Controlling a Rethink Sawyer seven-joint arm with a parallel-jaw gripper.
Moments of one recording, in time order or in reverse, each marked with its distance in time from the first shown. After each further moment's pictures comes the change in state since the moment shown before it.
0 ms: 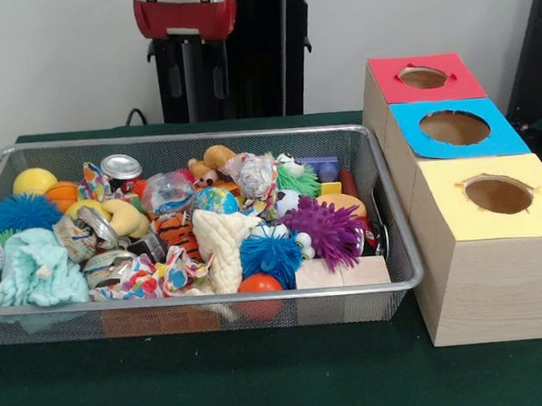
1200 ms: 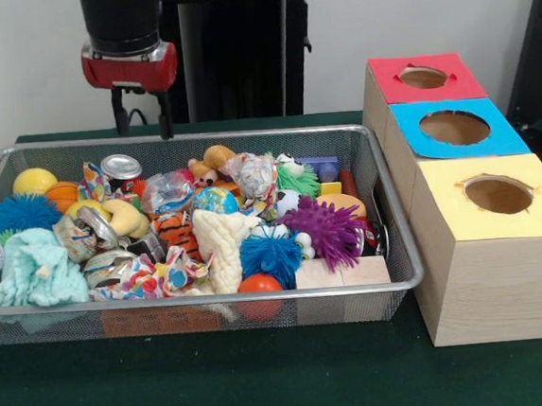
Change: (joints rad) arm -0.140 0.180 -0.002 -0.080 -0.148 -0.017 0.000
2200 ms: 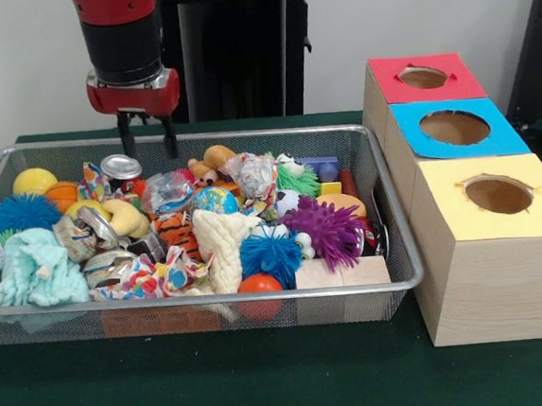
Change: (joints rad) arm -0.003 0.086 0.003 -0.042 -0.007 0.000 0.000
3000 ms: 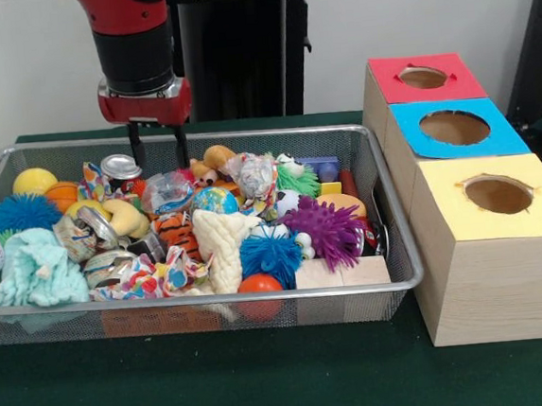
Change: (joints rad) arm 0.028 0.025 0.004 -0.026 0.000 -0.007 0.000
